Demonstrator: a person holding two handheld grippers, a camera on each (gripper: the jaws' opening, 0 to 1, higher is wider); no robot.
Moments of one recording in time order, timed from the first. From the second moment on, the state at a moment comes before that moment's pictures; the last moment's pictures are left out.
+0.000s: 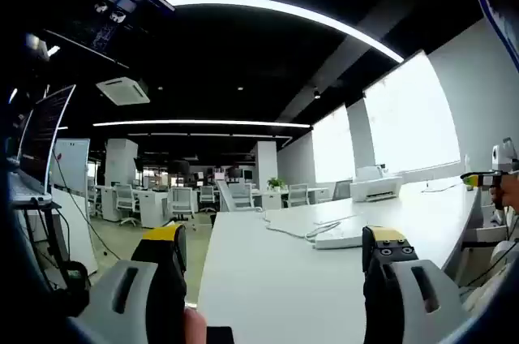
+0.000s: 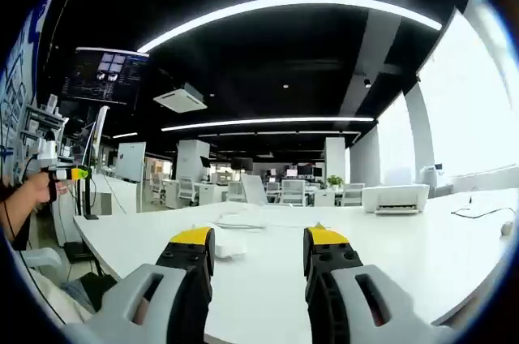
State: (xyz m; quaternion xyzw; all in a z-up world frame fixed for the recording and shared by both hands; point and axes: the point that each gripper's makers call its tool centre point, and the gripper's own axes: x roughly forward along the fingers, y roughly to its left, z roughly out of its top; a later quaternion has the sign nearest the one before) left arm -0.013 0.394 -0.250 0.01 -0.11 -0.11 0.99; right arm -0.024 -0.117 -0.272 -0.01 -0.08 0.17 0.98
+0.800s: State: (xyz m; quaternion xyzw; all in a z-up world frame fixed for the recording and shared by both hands) left arm -0.013 0.390 -0.251 0.01 -0.11 -0.11 0.99; right arm -0.022 -0.121 -0.273 -0.01 -0.09 0.17 0.98
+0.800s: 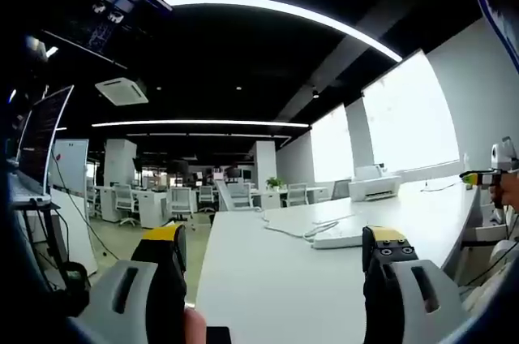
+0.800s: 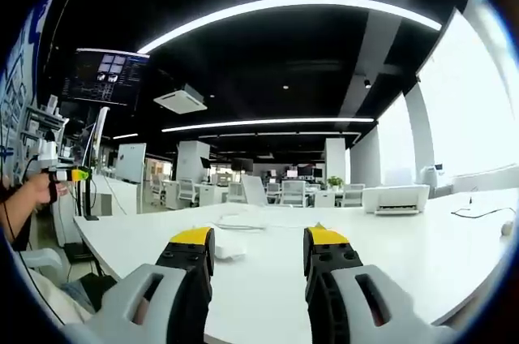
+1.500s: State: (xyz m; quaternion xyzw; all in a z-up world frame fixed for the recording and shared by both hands) left arm -0.012 0.392 -0.255 0.01 -0.10 -0.11 0.99; right arm -0.022 -0.119 -0.273 0.00 -0.08 0.17 0.98
